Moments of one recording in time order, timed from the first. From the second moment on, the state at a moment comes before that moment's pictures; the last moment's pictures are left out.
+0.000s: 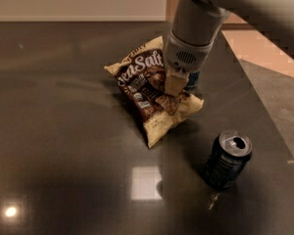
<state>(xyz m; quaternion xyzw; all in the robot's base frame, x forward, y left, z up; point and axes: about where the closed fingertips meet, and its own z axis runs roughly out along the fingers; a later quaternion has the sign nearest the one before) 0.525 -0.066 0.902 -0.61 0.78 0.01 0.11</state>
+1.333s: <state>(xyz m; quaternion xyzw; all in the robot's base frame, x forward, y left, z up) 0.563 -0.117 0.904 -0.57 0.82 0.00 0.11</state>
